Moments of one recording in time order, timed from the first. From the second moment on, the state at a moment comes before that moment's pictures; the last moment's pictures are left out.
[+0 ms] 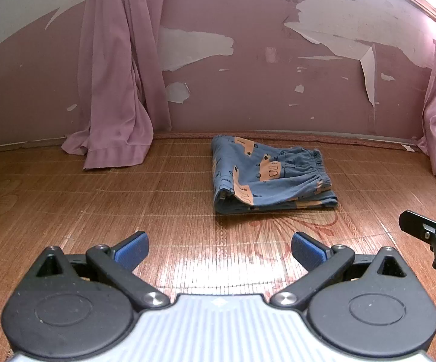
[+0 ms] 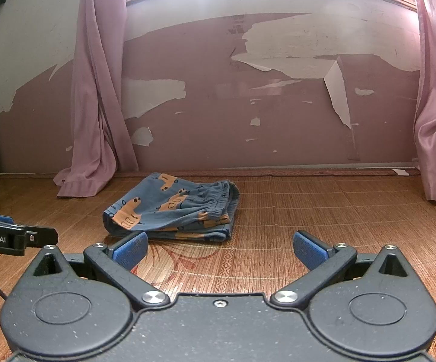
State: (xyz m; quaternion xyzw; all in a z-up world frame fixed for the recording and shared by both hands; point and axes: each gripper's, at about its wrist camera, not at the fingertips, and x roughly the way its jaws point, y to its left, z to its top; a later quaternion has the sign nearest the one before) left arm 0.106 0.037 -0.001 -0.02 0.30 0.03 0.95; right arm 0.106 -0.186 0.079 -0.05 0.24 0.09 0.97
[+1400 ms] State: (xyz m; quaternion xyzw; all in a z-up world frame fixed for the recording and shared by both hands) left arm 0.102 0.034 0.000 -0.01 0.30 0.04 0.95; right arm 0.108 -0.187 0.078 -0.06 0.24 0.11 0.96
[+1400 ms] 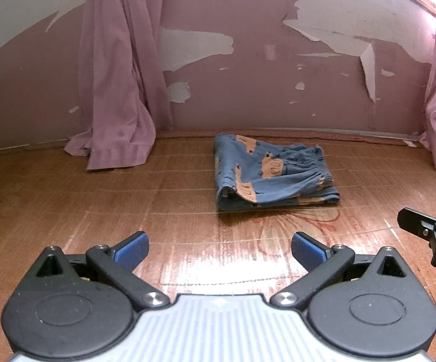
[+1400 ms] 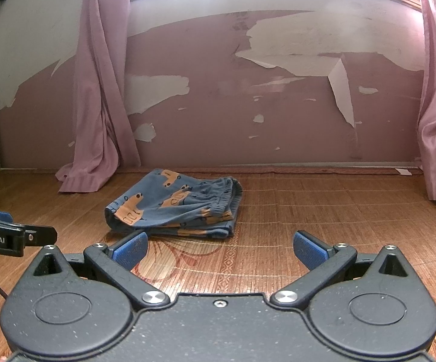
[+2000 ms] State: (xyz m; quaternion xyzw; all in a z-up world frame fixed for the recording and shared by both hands) left arm 0.107 0.039 0.001 -0.01 0.32 0.05 0.95; right arm 0.108 -0.187 0.078 -0.06 0.25 0.11 0.96
